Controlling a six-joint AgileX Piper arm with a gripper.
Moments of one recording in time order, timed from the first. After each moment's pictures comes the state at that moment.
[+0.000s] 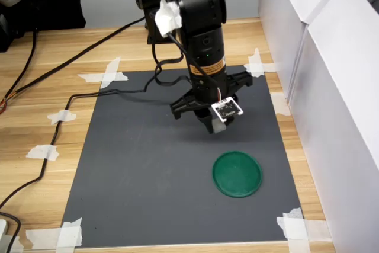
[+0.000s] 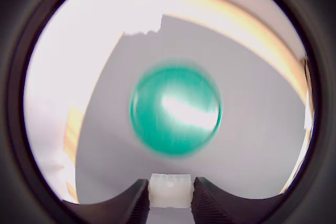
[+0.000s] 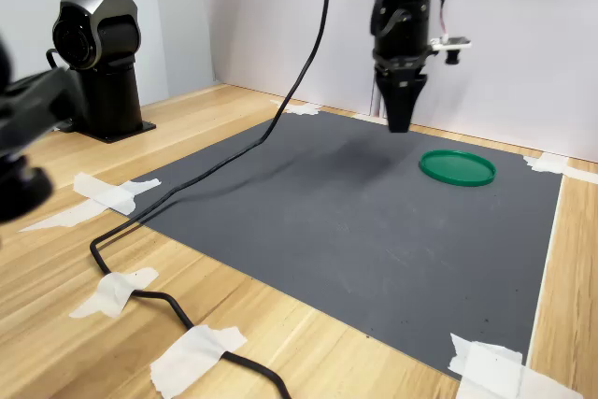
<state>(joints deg) 19.5 107.7 -84.9 4.9 51.6 -9.3</state>
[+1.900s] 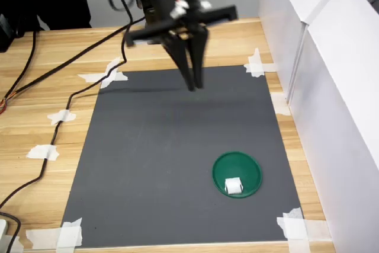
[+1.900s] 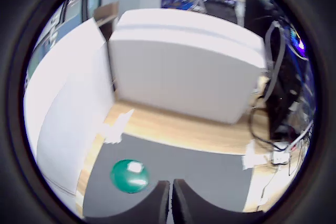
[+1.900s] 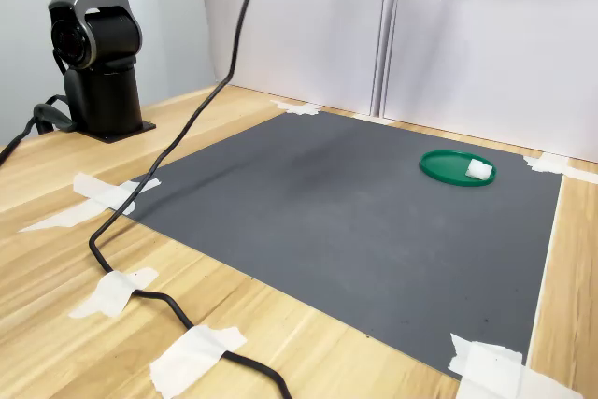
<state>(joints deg) 9.3 76.2 -67.0 4.5 30.1 -10.4</state>
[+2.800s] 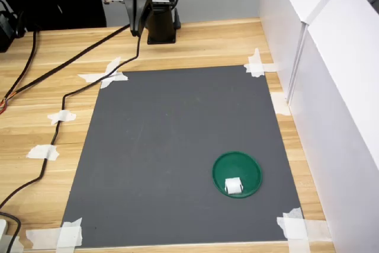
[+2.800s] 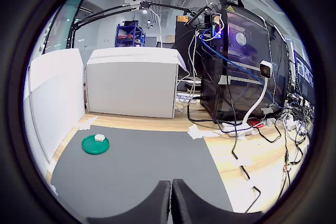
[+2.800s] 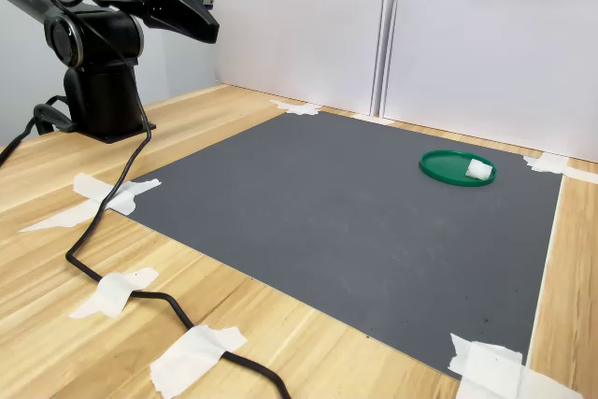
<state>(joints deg) -2.9 11.5 -5.8 4.5 8.4 -10.2</state>
